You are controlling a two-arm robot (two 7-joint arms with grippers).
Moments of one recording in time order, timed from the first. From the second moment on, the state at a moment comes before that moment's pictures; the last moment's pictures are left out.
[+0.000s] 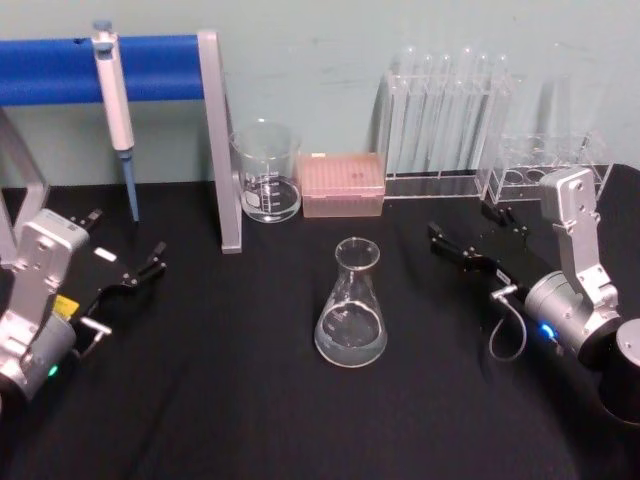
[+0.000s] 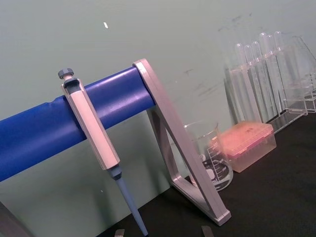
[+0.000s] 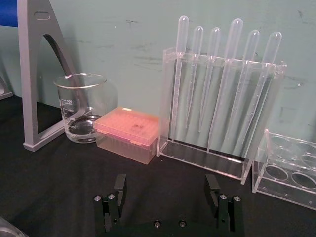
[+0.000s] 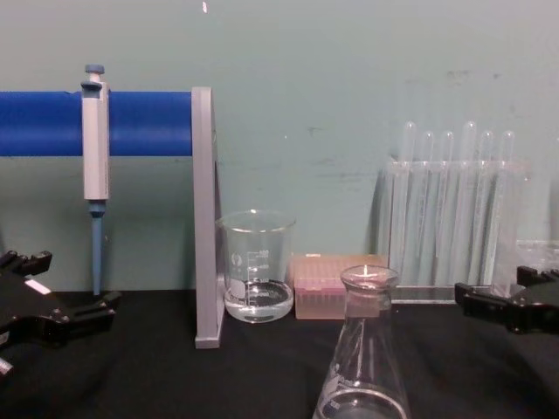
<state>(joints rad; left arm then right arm) -0.20 0.60 0.45 -1.41 -0.25 -0.12 0.03 0.31 0.35 -0.33 -1.22 0.33 -0.07 0.23</state>
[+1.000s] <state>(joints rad) -0.20 0.60 0.45 -1.41 -0.25 -0.12 0.03 0.31 0.36 -0.33 -1.22 0.33 -0.07 0.23</state>
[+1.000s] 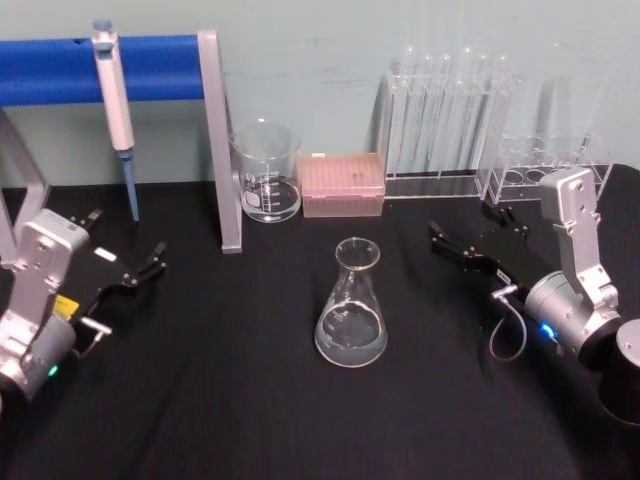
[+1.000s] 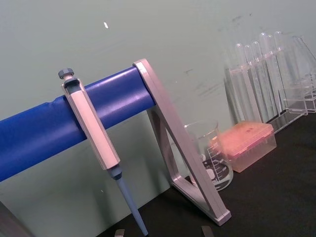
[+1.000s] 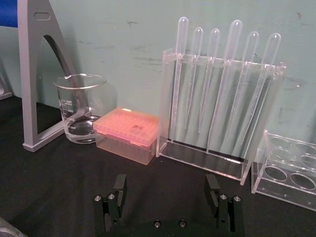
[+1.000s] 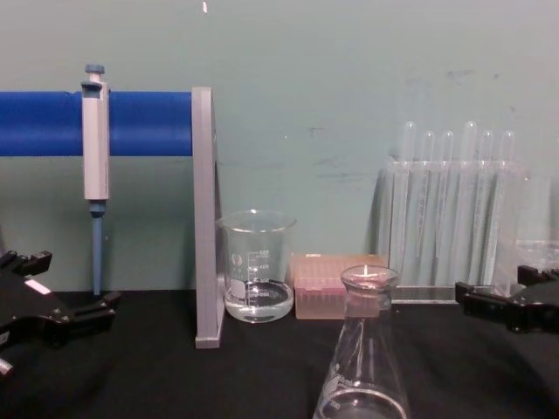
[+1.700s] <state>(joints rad) -0.20 0.60 0.45 -1.41 -0.25 -0.12 0.03 0.31 0.36 -0.33 -1.22 0.33 -0.07 0.23</state>
